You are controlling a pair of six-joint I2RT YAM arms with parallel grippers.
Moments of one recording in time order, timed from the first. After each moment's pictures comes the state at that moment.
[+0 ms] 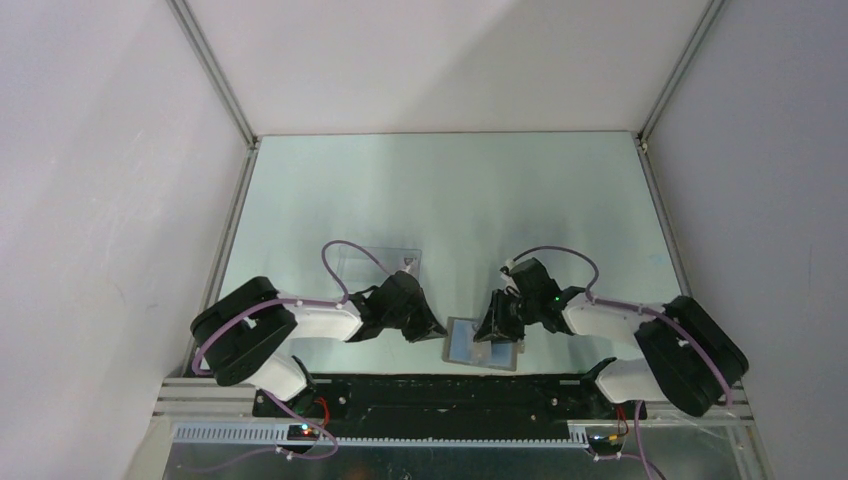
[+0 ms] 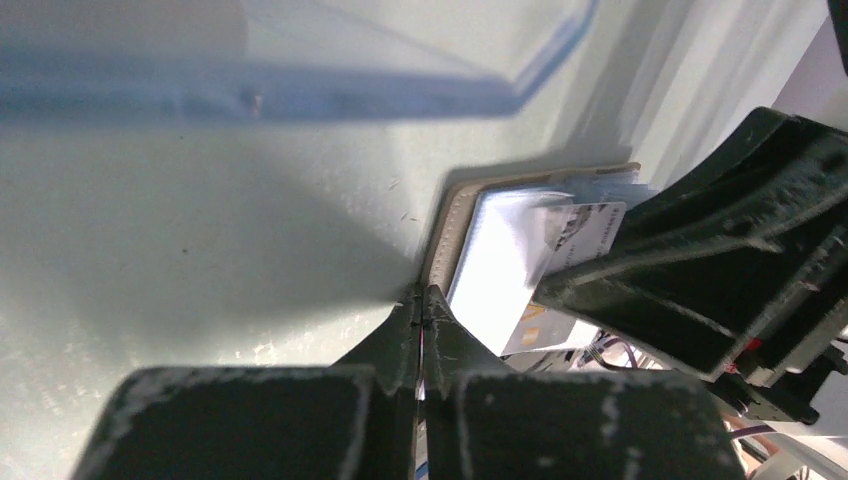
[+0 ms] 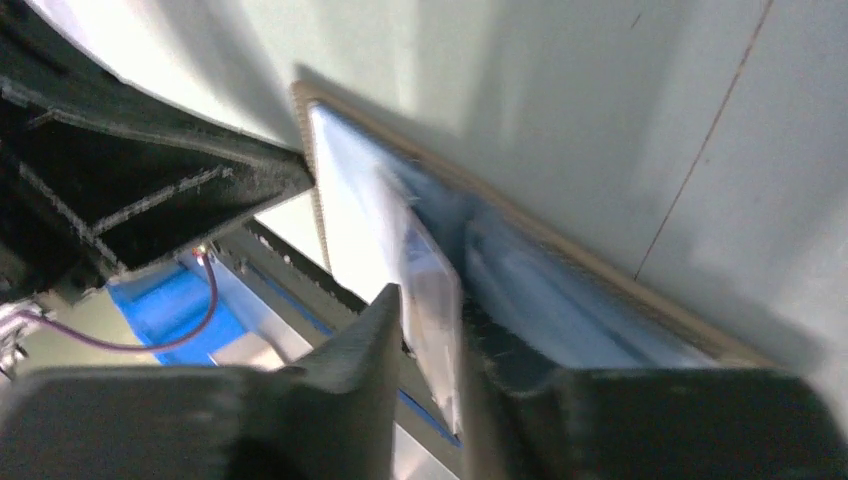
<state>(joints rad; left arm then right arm) -0.91 1.50 0.48 0.19 0.19 -1.25 0.64 1.30 0.42 -0.09 -0.48 0.87</state>
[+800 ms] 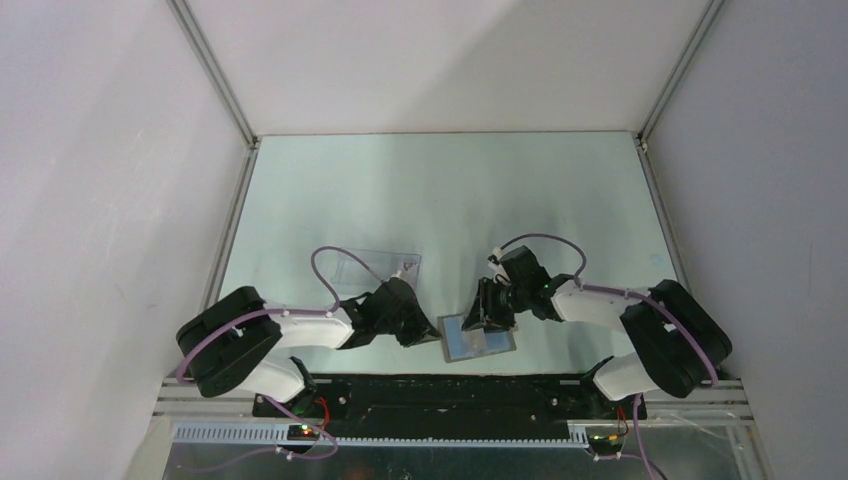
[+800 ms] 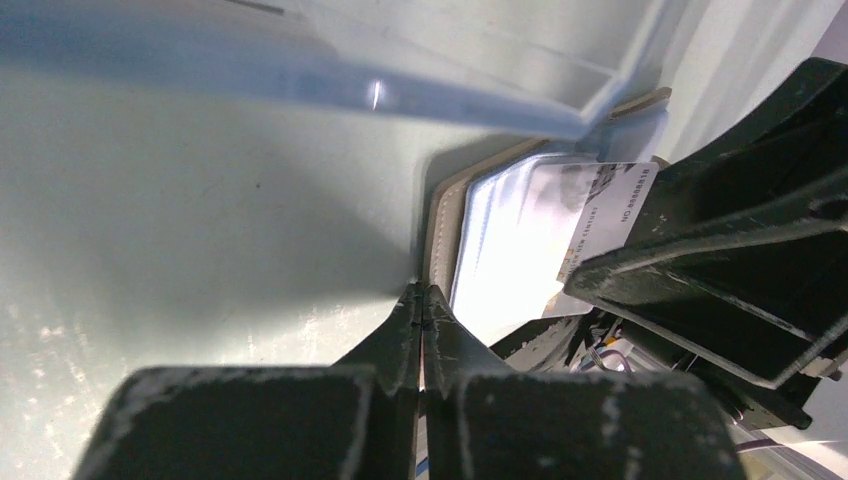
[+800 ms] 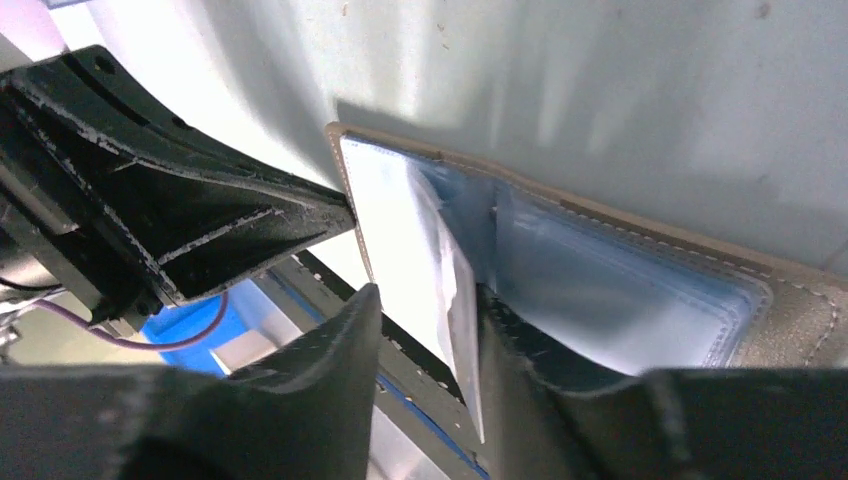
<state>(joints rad) -0.93 1.41 0.42 0.17 0.14 -1.31 0.64 1.45 0.54 -0.04 -0.53 0.82</state>
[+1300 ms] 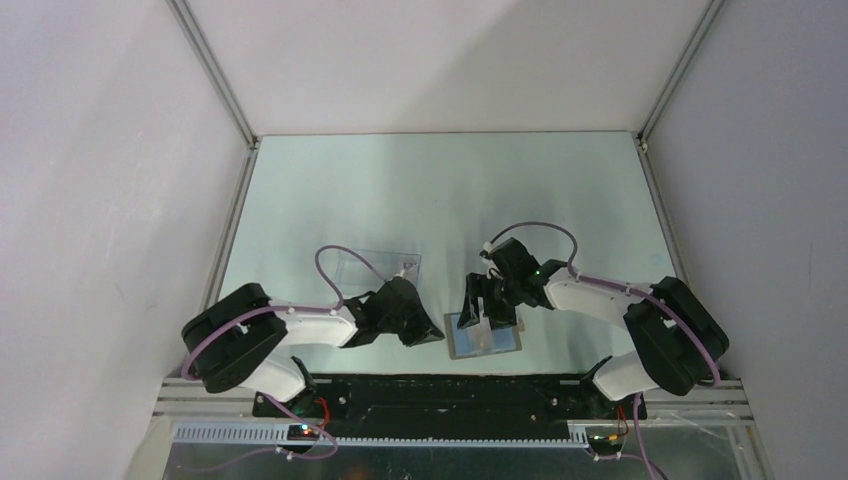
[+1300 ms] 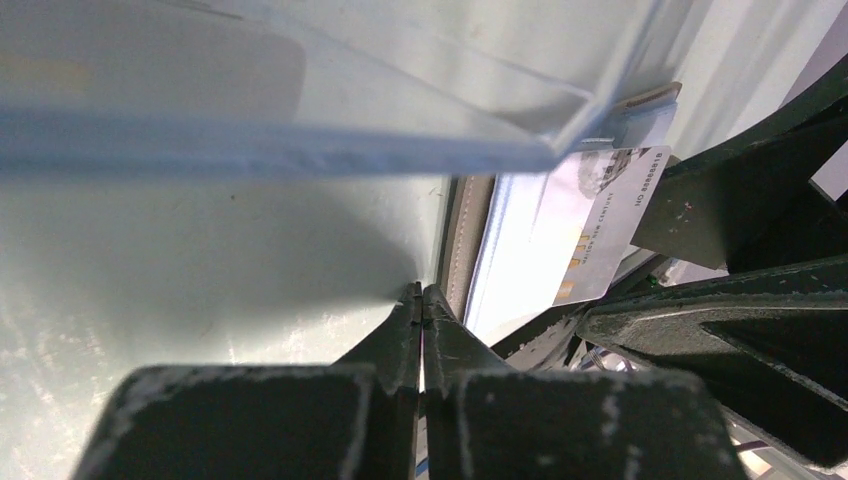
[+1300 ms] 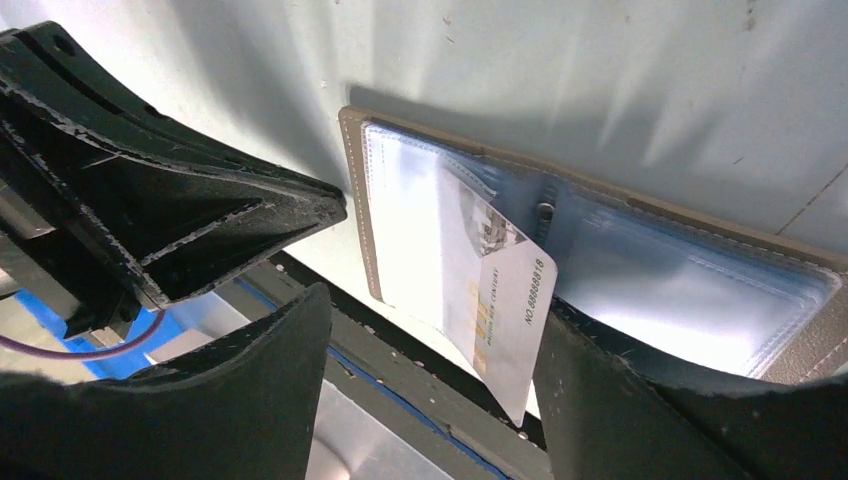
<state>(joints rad) -0.93 1.44 0.43 0.18 0.14 -1.31 0.68 1.44 0.68 -0.30 -0.43 0.70</state>
